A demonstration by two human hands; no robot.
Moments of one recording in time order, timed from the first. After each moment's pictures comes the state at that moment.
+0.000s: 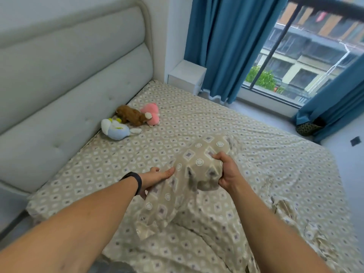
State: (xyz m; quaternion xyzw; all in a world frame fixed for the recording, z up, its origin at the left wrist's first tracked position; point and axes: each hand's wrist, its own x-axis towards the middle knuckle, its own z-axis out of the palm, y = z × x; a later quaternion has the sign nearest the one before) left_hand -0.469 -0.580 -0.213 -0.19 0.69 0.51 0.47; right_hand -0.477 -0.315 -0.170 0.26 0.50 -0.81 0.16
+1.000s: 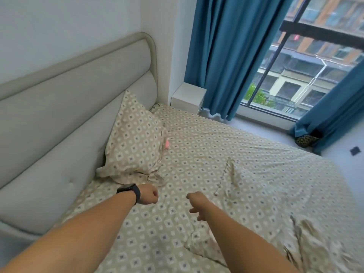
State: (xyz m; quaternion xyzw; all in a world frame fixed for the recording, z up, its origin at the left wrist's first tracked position) left_hand -0.568 -0.728 -0.237 0.10 0.89 0.15 0.42; right_hand -0.515 -0.503 -0.221 0.32 0.74 -0.48 0.35
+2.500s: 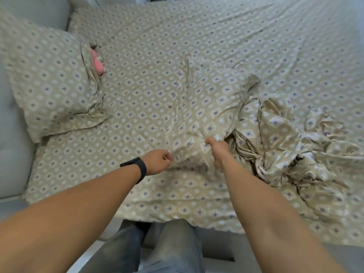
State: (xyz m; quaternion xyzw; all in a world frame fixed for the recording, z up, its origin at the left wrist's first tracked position) left_hand -0.422 -0.345 -0.345 0.08 0.86 0.15 0.48; right_hand -0.373 -0.113 -0.452 0.50 0.49 -0.69 0.18
